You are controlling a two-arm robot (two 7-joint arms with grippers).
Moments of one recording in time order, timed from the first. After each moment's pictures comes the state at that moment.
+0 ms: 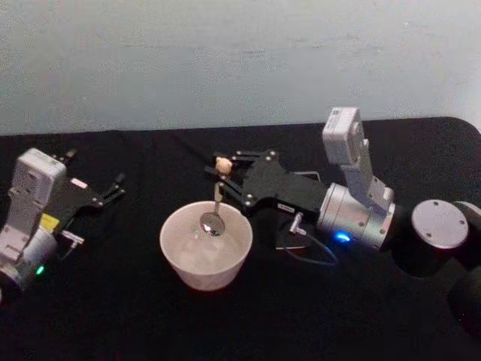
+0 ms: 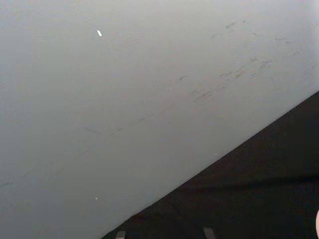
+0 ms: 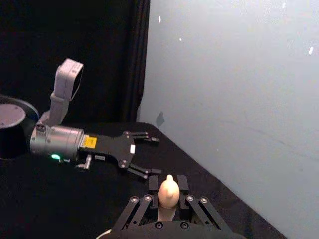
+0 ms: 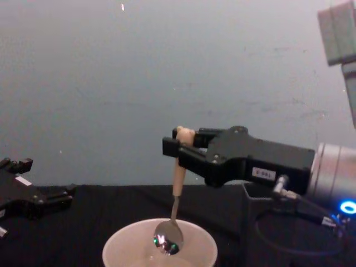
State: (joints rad) left arm -0.20 0.60 0.45 -1.41 -0.25 -0.12 0.03; right arm 0.43 0.37 -0.57 -1.35 0.41 -0.18 0.67
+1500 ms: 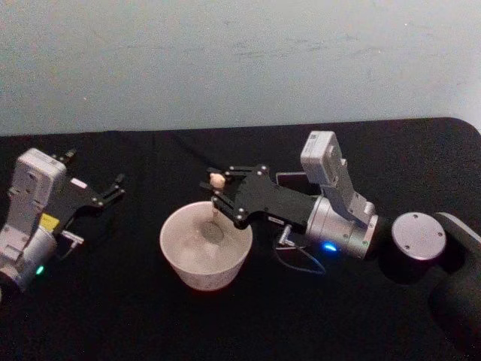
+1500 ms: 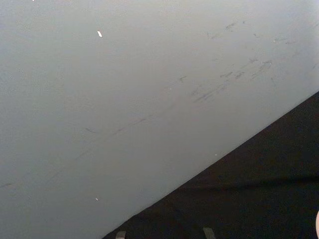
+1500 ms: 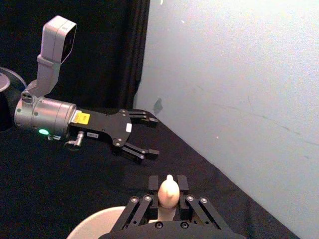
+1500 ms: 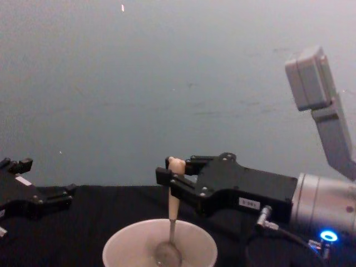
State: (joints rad) left arm -0.20 0.60 0.45 -1.41 -0.25 -0.12 0.03; right arm 0.45 0.29 -0.58 -1.19 0.32 -0.28 0.67
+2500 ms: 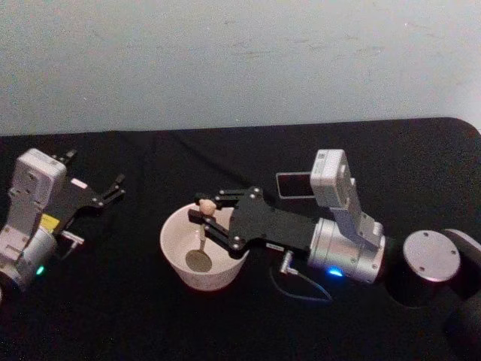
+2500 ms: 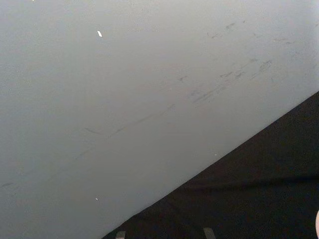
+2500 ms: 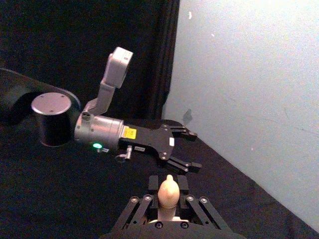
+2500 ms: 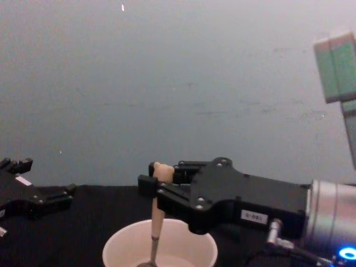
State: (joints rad) left arm -0.20 0.60 0.45 -1.41 -0.25 -0.12 0.03; right arm 0.35 0.38 -0.60 -1.40 0.39 -0.22 0.72
